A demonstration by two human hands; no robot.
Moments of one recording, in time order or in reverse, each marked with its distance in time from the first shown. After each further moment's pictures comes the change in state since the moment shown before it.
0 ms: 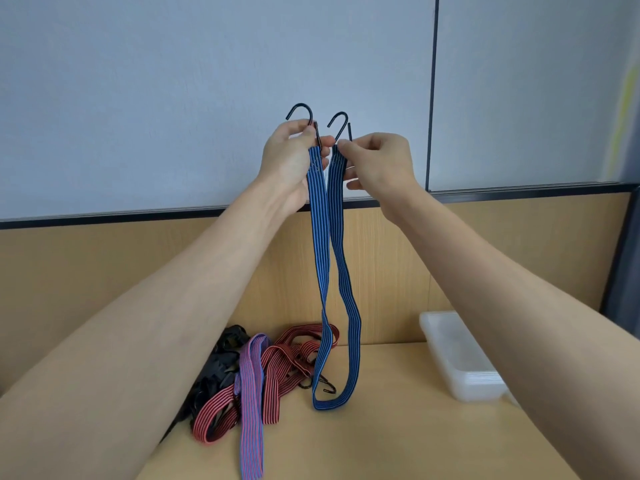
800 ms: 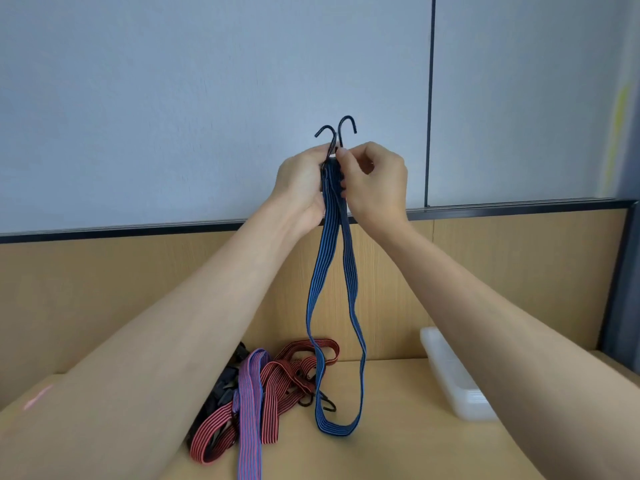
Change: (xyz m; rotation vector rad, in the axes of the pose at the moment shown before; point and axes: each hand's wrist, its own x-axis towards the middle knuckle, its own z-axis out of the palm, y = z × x) left_hand -0.019 0.004 0.013 -0.088 -0.108 -0.152; right_hand -0.014 0.001 0.012 -0.039 0.153 -0.260
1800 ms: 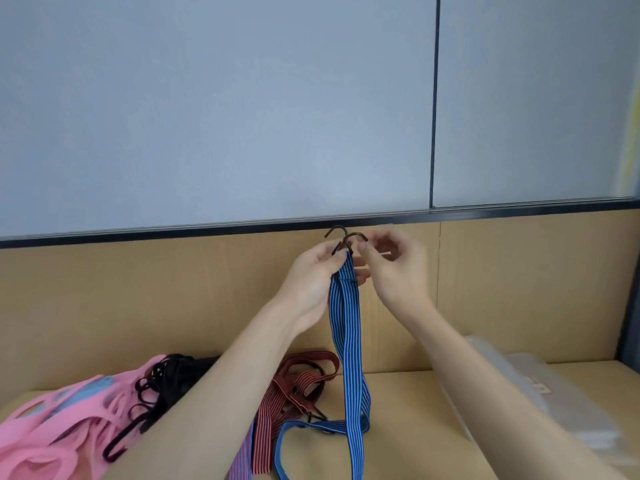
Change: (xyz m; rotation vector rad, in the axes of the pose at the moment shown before) left_hand -0.008 -0.122 -0.053 0.042 -0.172 -0.144; right_hand -0.059 0.093 -0.025 0.123 -0.057 0.095
